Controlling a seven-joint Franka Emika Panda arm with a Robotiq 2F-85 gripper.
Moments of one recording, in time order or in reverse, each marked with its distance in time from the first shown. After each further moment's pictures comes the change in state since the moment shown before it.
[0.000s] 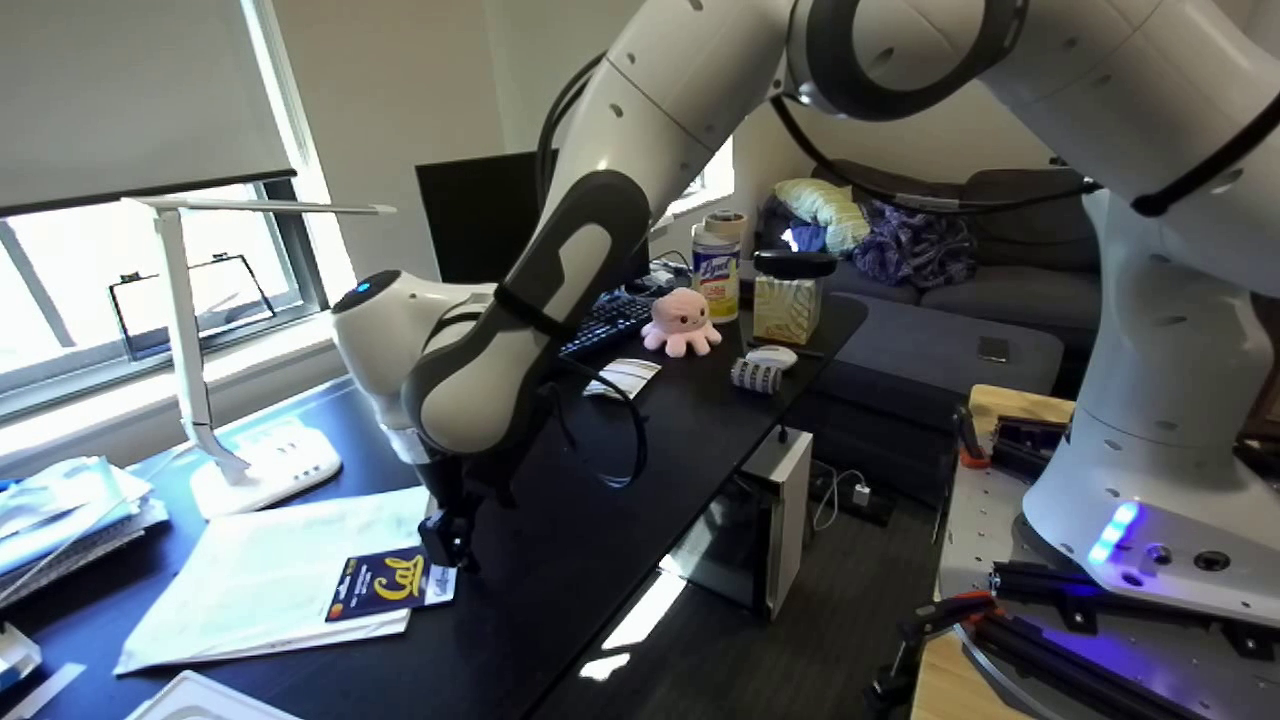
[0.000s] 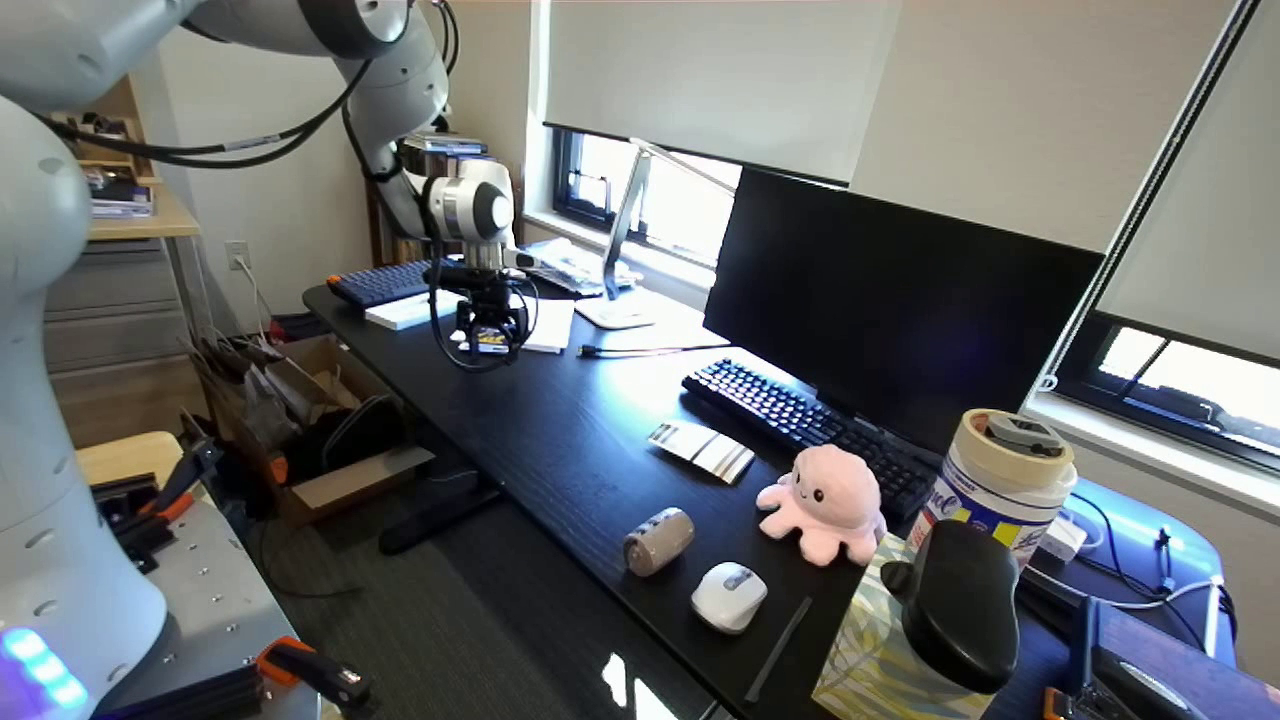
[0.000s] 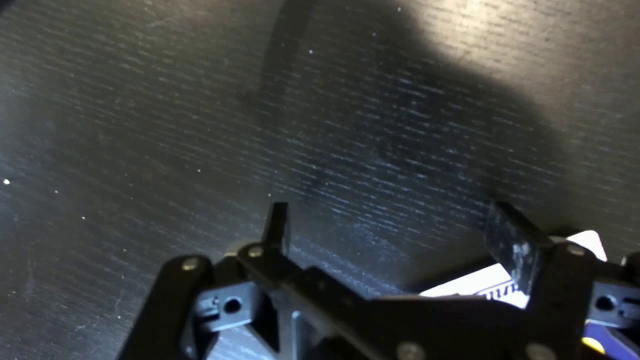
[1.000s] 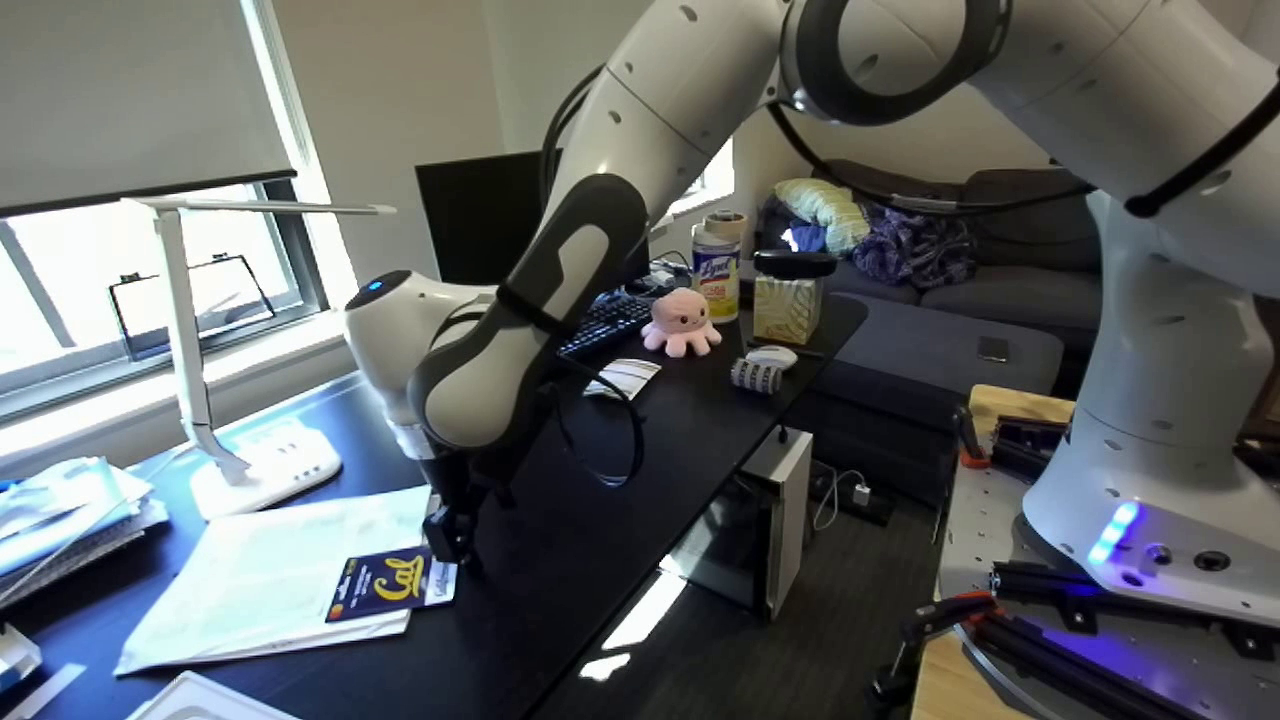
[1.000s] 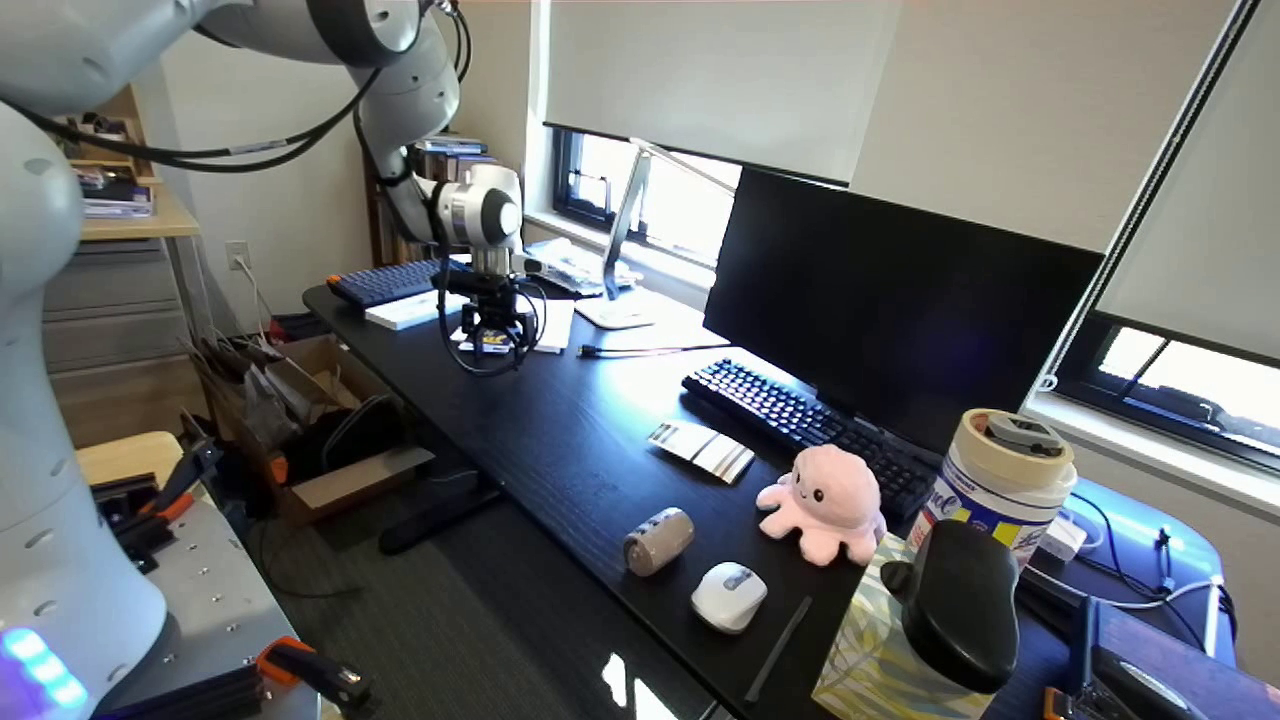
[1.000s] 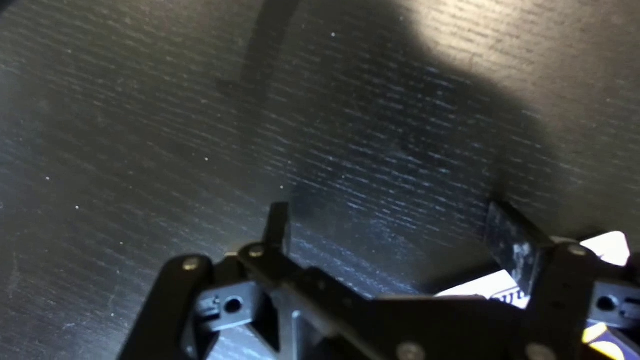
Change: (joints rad) arm -0.043 0.015 0.028 0.009 0.000 0.016 -0.062
